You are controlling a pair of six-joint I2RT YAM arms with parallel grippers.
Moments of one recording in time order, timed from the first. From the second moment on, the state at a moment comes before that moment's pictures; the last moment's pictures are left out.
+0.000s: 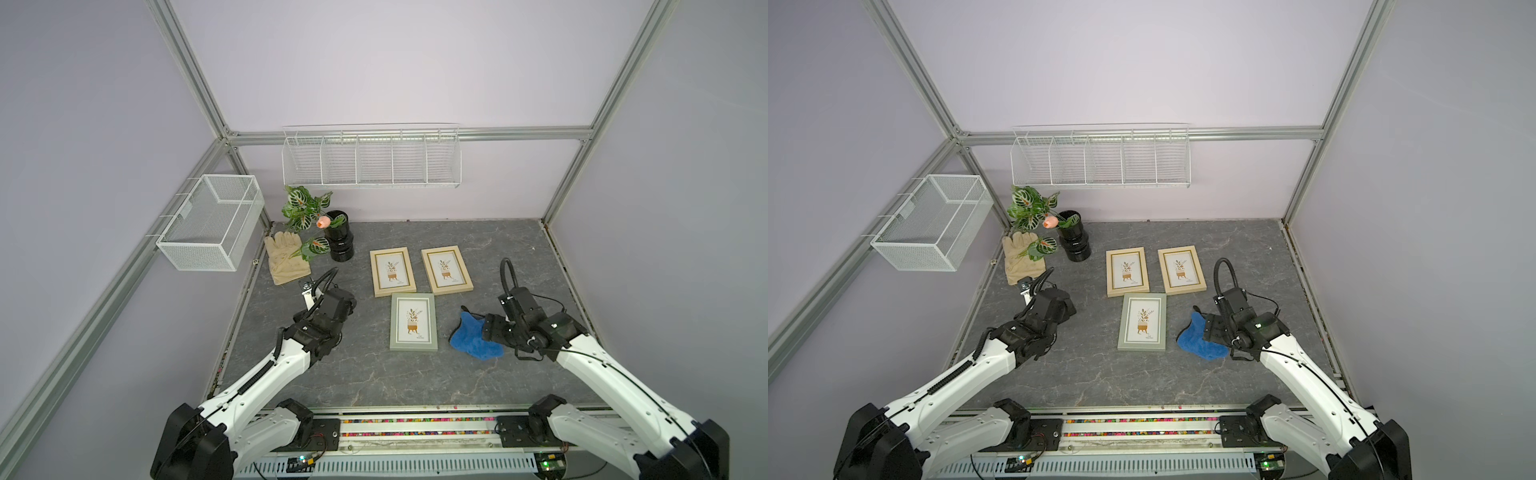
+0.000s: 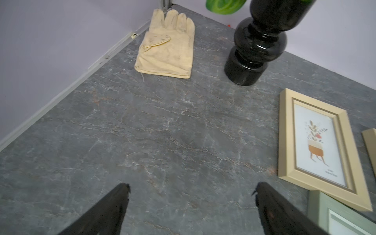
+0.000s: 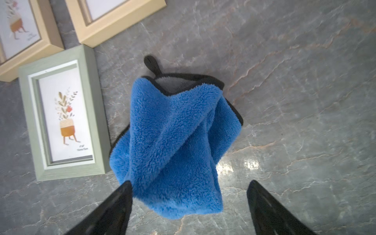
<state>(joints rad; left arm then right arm) -0.56 1.08 0.66 -0.43 -0.70 -0.78 0.48 0.99 0.82 -0.93 0.13 0.66</state>
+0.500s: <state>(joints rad) -0.46 1.09 0.66 -0.37 -0.85 -0.67 0.39 1.11 0.84 -0.88 0.13 0.55</state>
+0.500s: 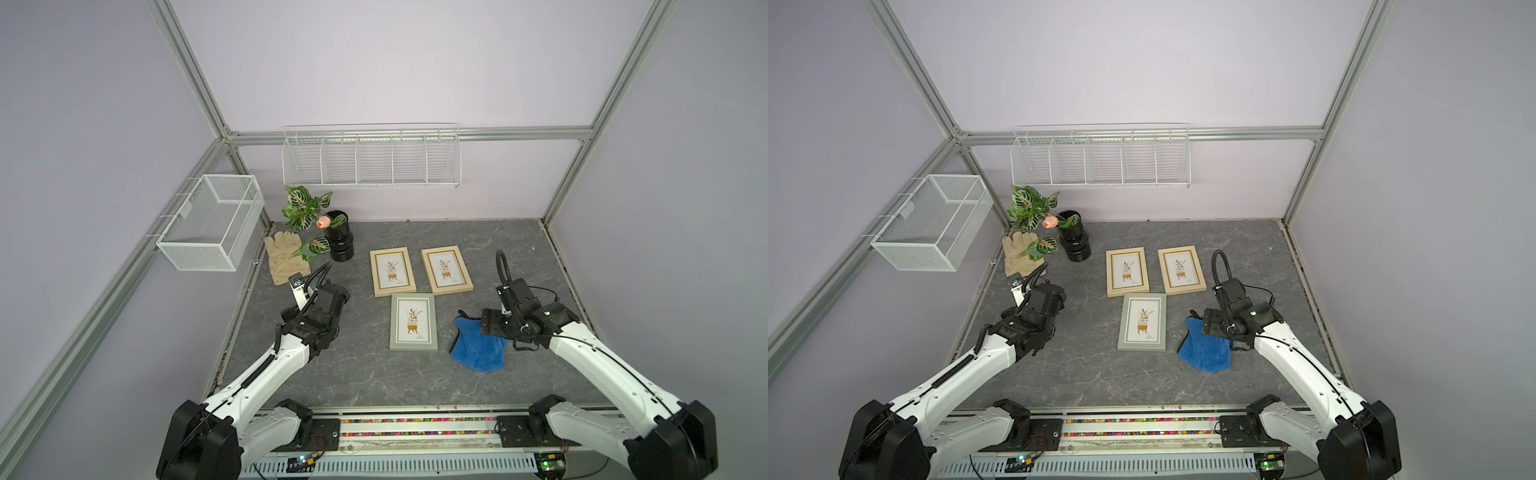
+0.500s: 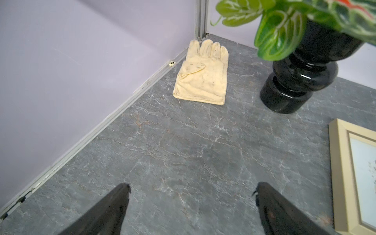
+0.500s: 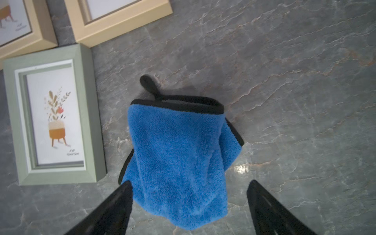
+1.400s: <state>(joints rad) -0.16 1.48 0.40 0.67 -0.53 -0.08 0.08 1.29 0.43 0.26 0.41 0.08</state>
